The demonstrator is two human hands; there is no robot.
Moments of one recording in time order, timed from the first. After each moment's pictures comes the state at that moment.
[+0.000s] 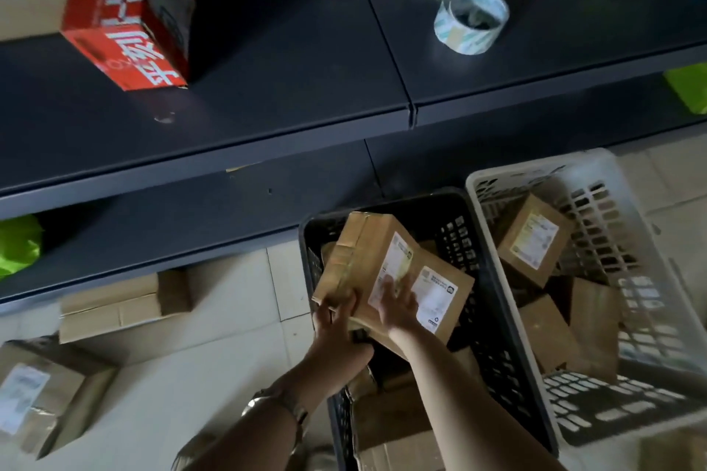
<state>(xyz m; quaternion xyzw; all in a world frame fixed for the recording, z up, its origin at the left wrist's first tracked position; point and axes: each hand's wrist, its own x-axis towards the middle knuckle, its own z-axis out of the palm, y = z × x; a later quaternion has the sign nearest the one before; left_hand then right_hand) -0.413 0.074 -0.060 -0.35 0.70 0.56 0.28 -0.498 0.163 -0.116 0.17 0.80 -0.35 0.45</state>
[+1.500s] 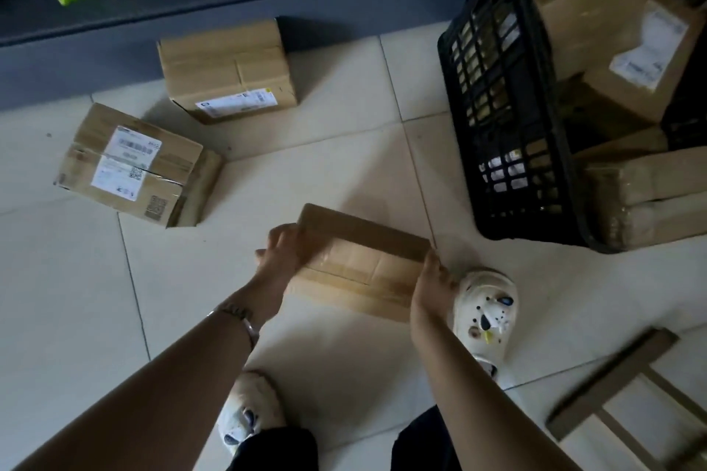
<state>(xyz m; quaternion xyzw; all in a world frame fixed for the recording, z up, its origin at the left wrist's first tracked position) -0.013 -0.109 -0.227 -0.58 0.53 0.59 0.20 -0.065 0.087 -0.243 0.39 0.77 -0.43 0.26</state>
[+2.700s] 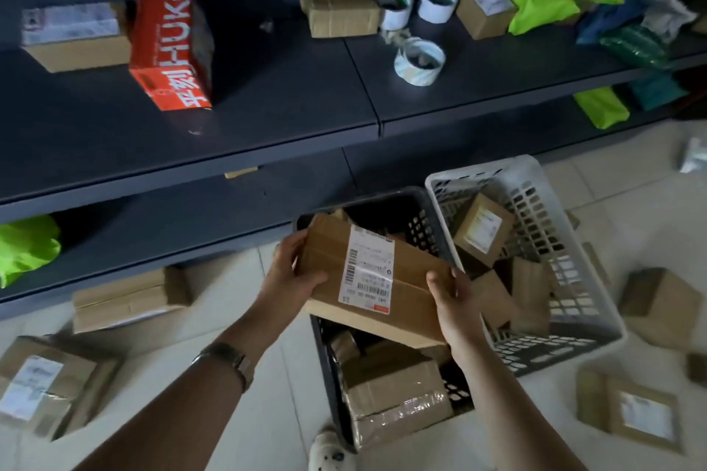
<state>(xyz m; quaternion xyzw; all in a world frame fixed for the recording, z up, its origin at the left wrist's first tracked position) -0.395 0.025 0.060 -0.34 0.64 0.68 0.08 -0.467 0.262 0.028 0.20 0.83 -0.48 0.23</state>
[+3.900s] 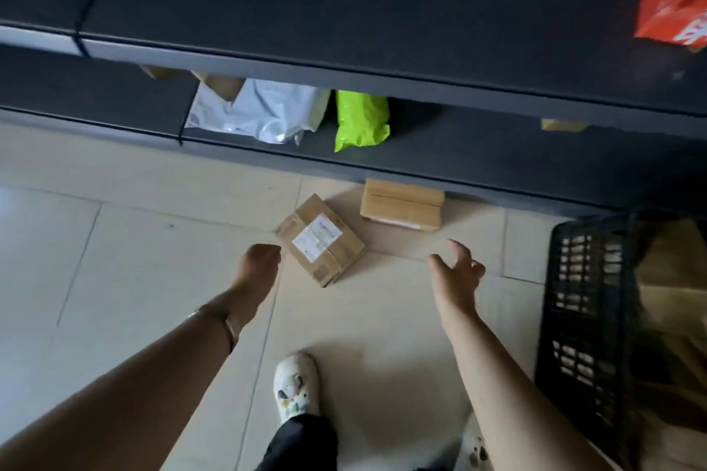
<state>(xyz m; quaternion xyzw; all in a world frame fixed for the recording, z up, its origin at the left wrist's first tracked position) 0.029 -0.350 -0.013 -0.69 0.50 0.53 0.02 -0.167 -0.170 -0.047 0.07 0.85 -0.37 0.36</state>
